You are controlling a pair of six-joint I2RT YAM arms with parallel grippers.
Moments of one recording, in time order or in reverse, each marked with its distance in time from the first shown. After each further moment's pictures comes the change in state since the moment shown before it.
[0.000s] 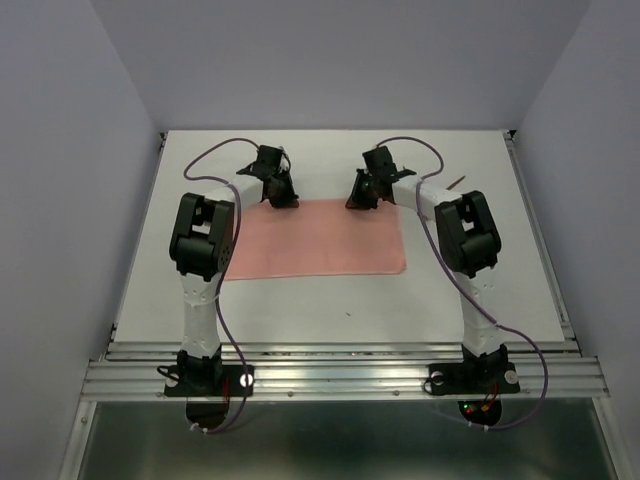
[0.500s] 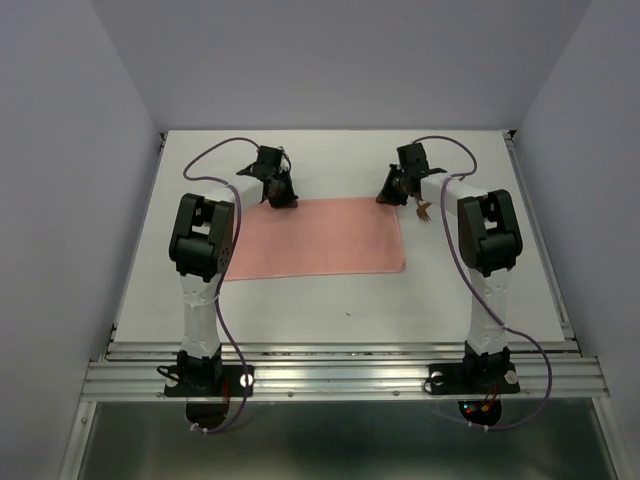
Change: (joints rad) left arm -0.002 -0.008 -0.011 0.010 -0.024 0.020; right arm -0.185 -0.077 -0.118 0.031 0.031 -0.041
